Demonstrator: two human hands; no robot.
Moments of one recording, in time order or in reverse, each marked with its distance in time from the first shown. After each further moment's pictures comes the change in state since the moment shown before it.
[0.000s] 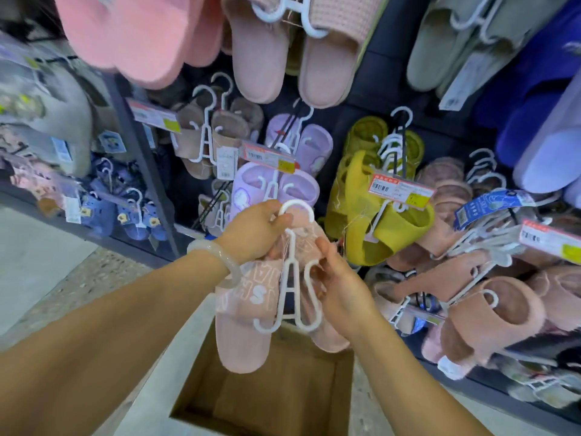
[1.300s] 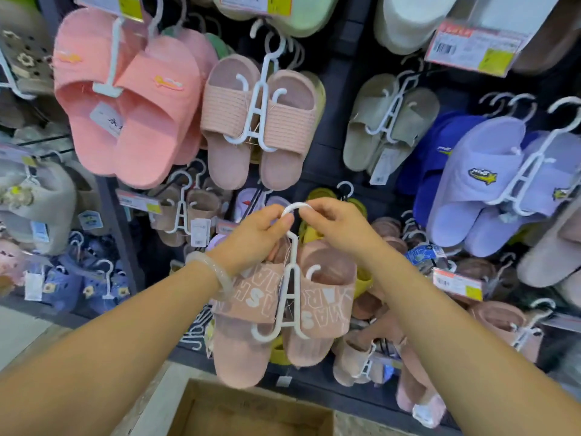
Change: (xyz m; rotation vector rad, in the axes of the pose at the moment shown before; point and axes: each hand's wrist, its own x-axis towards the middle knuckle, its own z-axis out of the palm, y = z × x) left_hand 0.006 0.101 -0.054 -0.362 0.063 0.357; right_hand -0.034 -0.180 0.060 -1.066 0.013 -0.651
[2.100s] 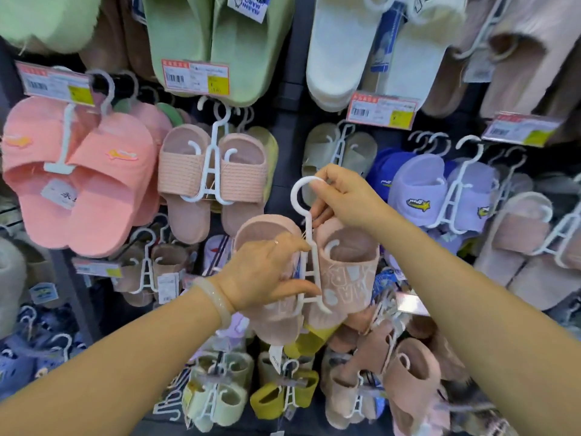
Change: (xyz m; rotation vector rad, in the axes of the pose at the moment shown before) left_hand 0.020 0.059 0.019 0.666 0.091 0.918; right_hand 0.012 -0.060 -0.097 -0.046 0.112 -0.085
